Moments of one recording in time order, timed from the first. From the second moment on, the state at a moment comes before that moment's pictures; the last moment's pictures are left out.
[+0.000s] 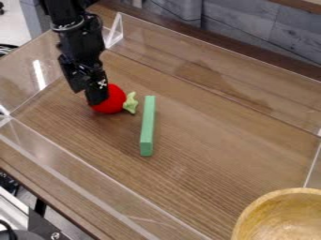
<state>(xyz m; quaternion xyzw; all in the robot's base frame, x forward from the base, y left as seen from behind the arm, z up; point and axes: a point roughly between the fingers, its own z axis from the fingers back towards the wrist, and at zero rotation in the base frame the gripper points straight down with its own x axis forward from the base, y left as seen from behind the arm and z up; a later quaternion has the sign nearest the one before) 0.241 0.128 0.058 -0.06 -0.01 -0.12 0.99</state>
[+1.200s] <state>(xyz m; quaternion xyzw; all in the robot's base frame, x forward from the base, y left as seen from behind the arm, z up) 0.261 0.139 0.050 -0.08 -0.01 -0.05 1.00</state>
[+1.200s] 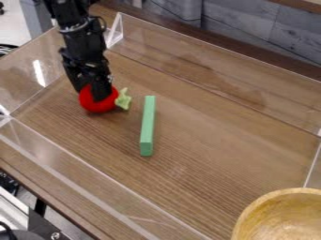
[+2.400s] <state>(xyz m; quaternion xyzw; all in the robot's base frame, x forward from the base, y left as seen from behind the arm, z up) 0.336 0.020 0.111 -0.06 -0.04 -0.18 0.98</state>
